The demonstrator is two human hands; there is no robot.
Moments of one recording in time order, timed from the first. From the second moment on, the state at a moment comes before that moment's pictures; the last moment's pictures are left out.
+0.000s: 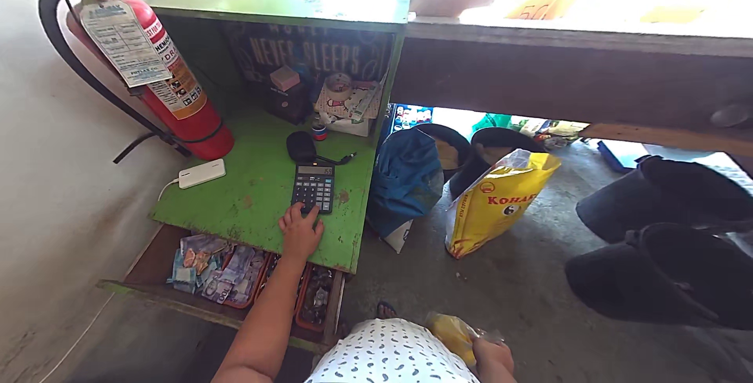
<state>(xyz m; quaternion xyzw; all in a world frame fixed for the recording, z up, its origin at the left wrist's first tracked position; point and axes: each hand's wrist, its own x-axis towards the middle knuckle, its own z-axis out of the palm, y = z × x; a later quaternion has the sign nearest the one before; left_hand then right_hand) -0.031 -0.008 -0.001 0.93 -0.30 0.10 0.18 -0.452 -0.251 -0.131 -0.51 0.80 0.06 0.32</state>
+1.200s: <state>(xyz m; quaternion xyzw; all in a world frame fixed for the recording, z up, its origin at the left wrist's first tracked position) 0.018 -0.011 0.019 0.96 -0.23 0.08 0.15 -0.451 -0.251 -0.131 -0.51 0.80 0.04 0.31</state>
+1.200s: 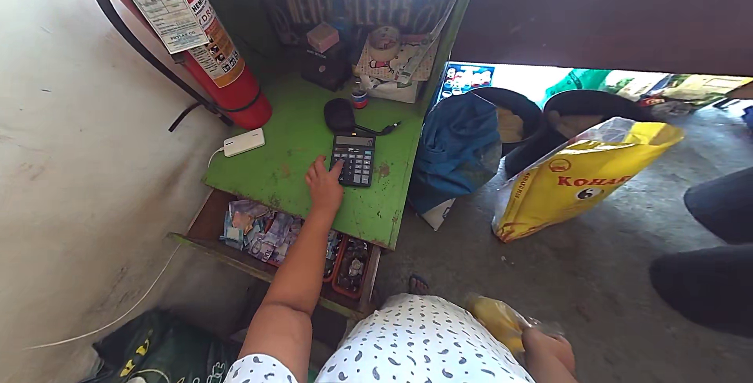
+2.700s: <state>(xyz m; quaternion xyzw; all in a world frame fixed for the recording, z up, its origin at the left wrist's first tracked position) -0.015 -0.010 0.005 0.96 -0.15 0.05 0.25 -0.444 -0.262 -0.134 -0.53 0.78 0.05 0.33</state>
